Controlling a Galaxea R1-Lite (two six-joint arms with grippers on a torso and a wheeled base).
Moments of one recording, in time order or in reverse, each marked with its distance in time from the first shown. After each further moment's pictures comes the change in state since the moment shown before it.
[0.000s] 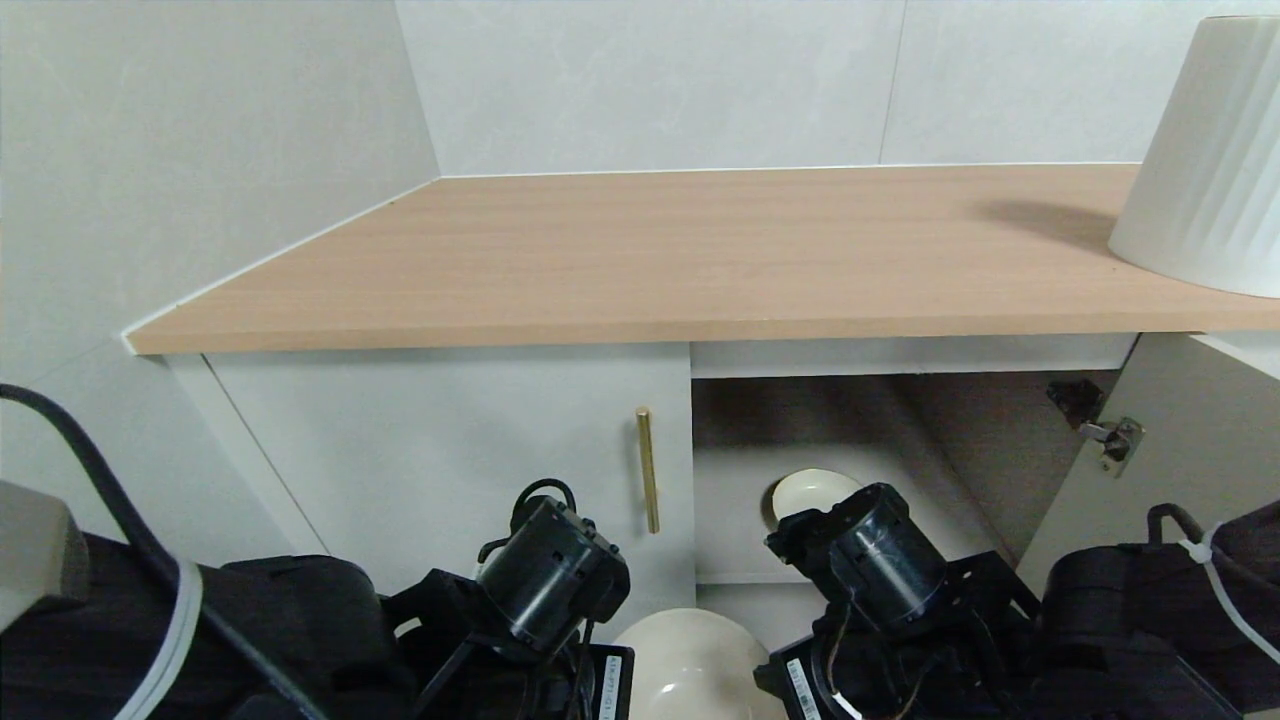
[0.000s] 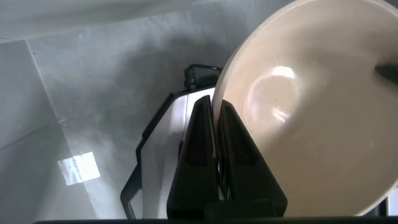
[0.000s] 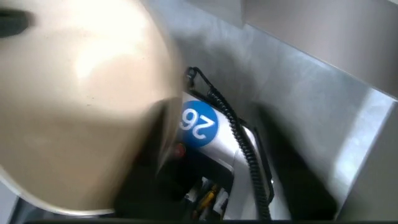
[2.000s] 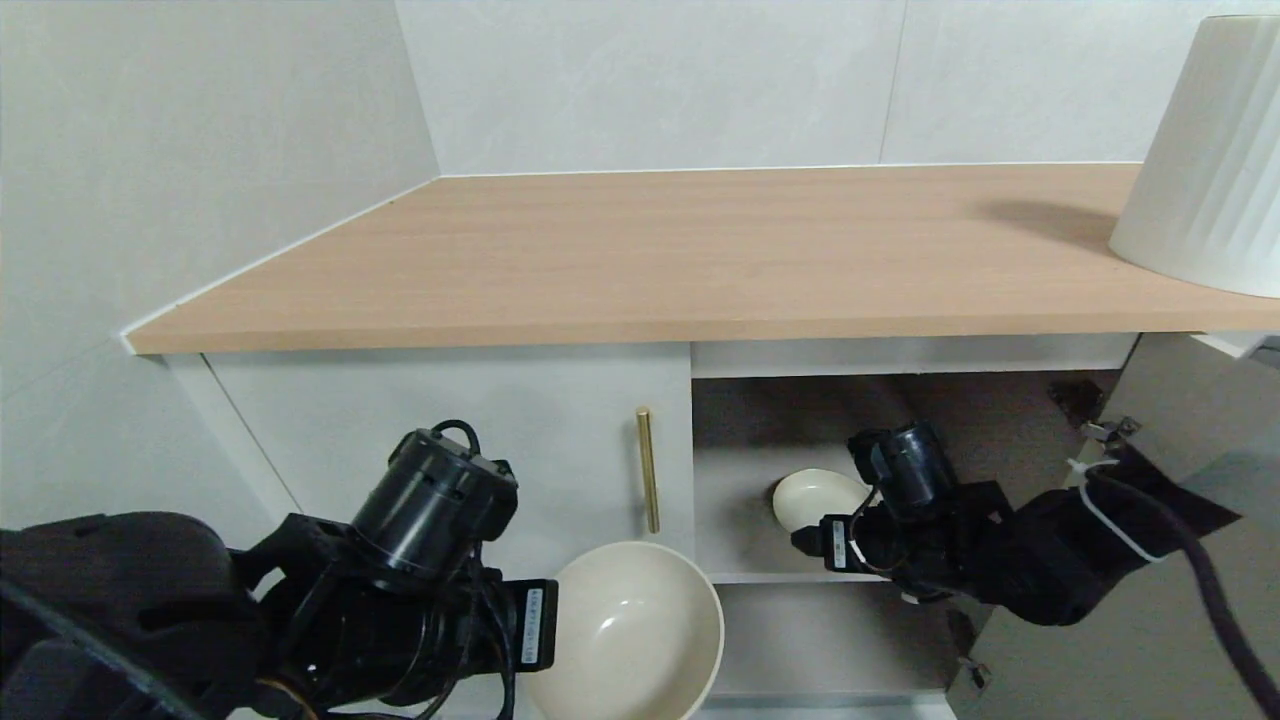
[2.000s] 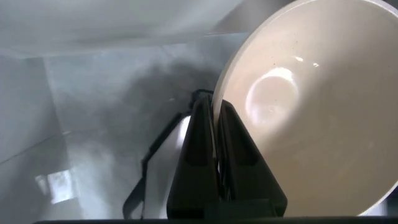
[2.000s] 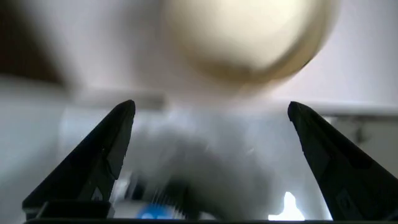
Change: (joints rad) left arm 0.144 -0.151 0.007 0.043 -0.009 0.051; right arm -0.313 0.175 -0.065 -0.236 -0.126 0.053
